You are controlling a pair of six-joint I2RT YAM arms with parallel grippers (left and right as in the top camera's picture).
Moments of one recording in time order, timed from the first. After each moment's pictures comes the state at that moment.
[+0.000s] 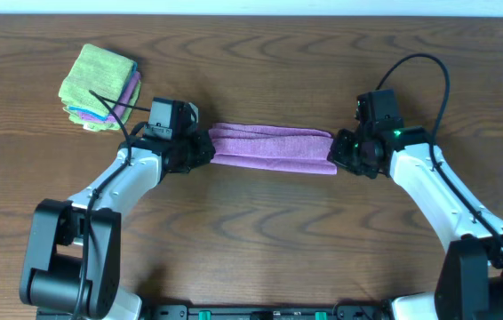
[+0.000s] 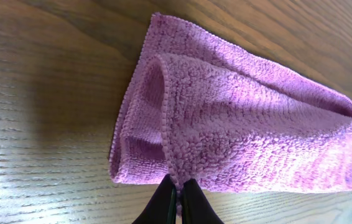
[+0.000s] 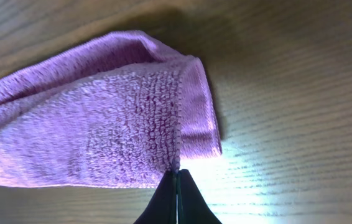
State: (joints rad) left arm -0.21 1.70 0.92 -0.29 0.40 -0.53; right arm 0.18 1.60 1.03 -0.67 -0.16 0.61
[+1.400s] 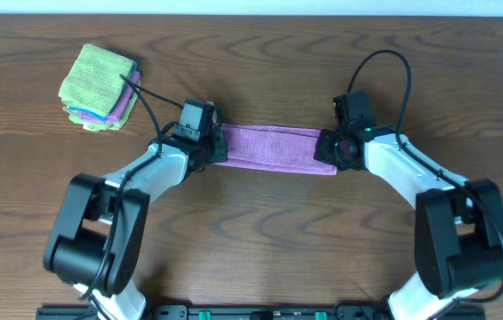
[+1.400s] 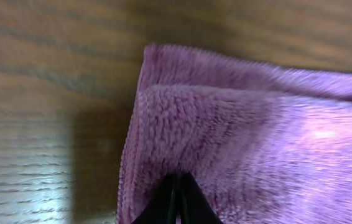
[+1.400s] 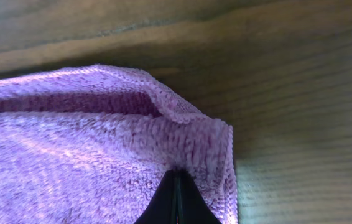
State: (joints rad) left arm -0.34 1.85 0.96 -0.18 0.12 -0.42; right arm 0.24 1.82 1.03 -0.44 -0.07 0.52
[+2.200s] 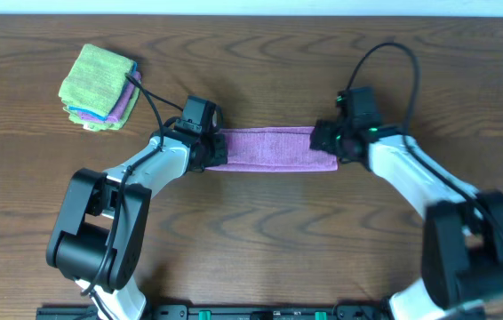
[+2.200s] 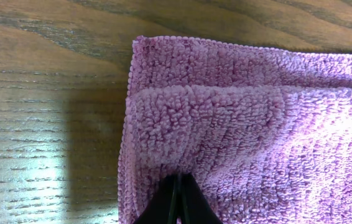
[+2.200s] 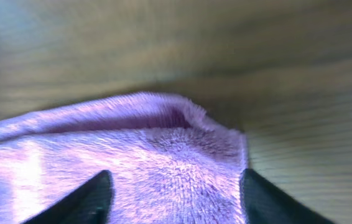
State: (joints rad) left arm -0.34 1.86 1.02 -0.35 0.15 -0.44; right arm 0.20 1.70 1.03 -0.37 -0.14 0.47
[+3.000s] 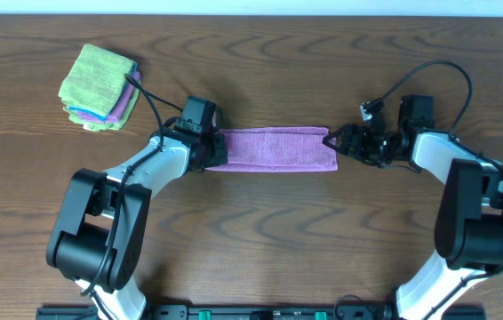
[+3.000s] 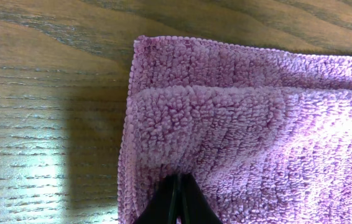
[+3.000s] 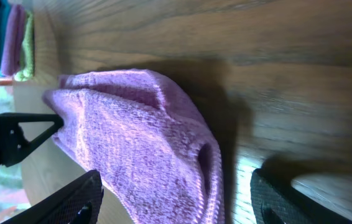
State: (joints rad) left arm -0.34 1.86 1.02 -0.35 0.15 -0.46; right arm -0.11 1.93 1.01 -0.32 -0.81 0.15
